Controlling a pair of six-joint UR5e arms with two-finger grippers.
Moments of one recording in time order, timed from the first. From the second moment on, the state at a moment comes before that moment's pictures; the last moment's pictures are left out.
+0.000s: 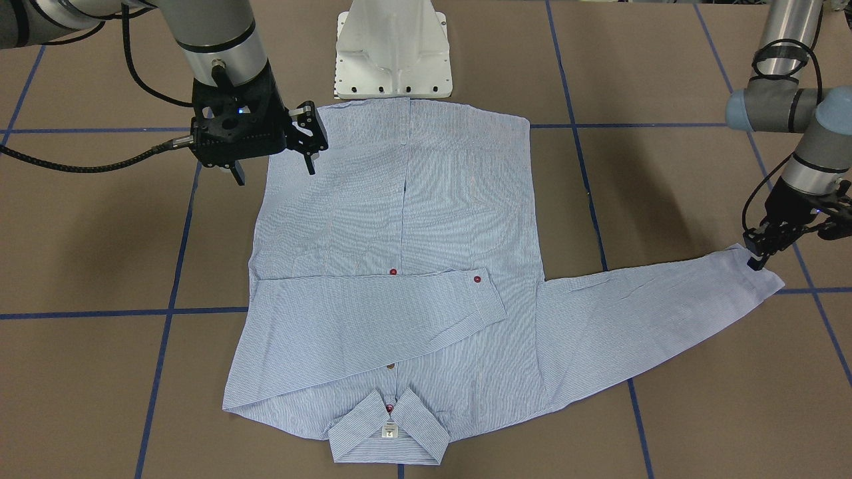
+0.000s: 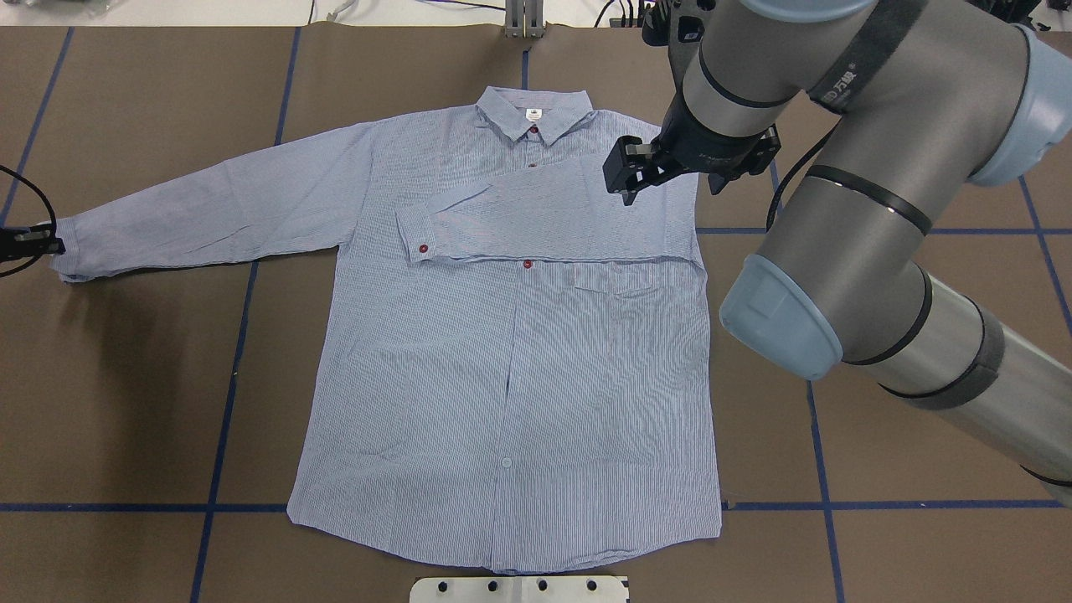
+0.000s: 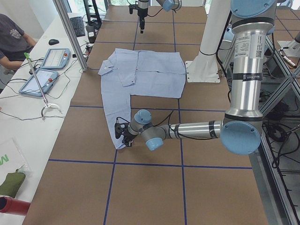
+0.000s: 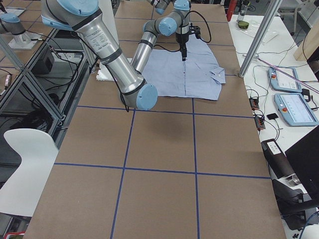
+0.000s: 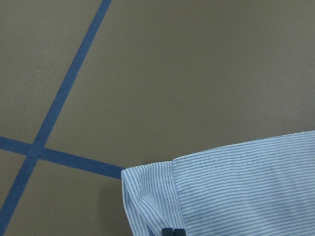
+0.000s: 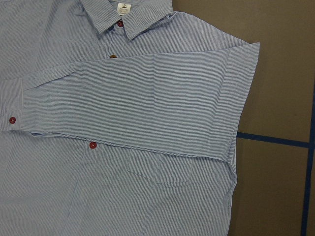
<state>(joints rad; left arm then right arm) -1.01 -1.57 -1.42 -2.58 -1.88 -1.14 0.78 -0.84 1.94 -1.95 2.00 0.86</state>
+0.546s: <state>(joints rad) -1.01 -1.75 -1.75 -2.00 -1.89 -1.15 0.79 -0.89 1.97 -1.95 2.01 0.85</state>
